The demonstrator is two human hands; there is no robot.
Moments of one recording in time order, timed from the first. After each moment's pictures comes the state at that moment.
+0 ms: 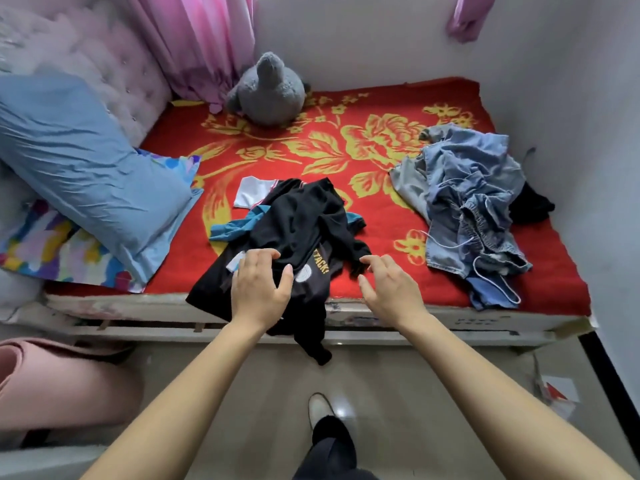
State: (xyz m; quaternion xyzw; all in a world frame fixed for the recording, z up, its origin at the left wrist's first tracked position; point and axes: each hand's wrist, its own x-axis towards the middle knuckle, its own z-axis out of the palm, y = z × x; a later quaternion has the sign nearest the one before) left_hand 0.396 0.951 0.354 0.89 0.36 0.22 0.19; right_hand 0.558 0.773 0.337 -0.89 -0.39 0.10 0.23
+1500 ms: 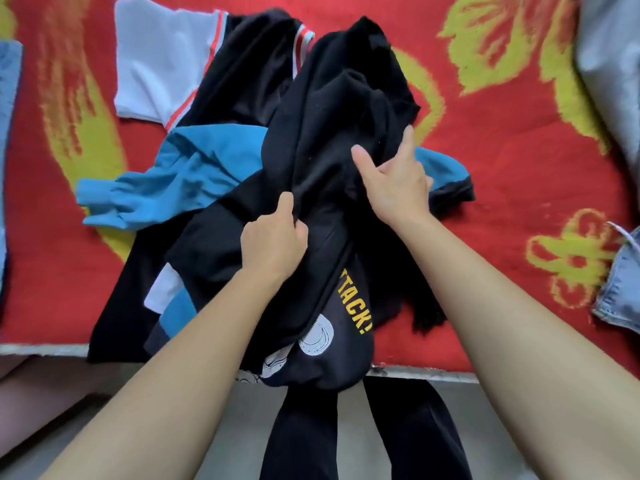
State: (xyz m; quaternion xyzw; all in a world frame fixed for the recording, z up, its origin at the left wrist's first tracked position) left_hand 0.701 1.265 -0.025 0.87 0.42 -0.18 0.20; right_hand 0.867 1.175 -0.019 -0.91 -0.11 0.31 0.27
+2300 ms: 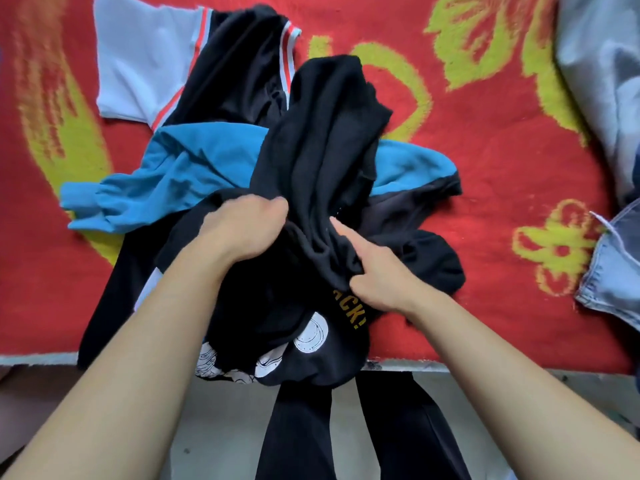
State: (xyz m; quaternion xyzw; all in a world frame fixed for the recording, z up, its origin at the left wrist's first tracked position) left_hand 0.715 1.310 0.033 0.82 0.38 -0.34 0.26; right_hand 0.800 1.096 -0.009 -0.76 -0.27 0.55 0.22
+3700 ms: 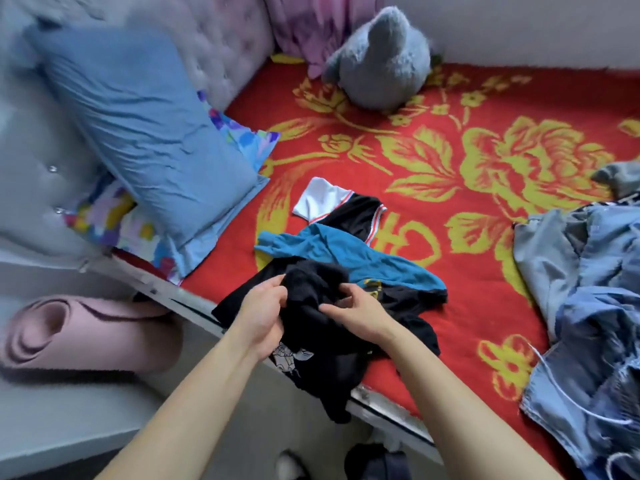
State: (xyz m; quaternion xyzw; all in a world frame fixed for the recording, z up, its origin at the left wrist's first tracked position) left_hand 0.580 1.120 0.342 0.37 0.53 0.24 0.72; right_hand 0.733 1.062 0.238 -0.71 -0.35 0.55 0.26
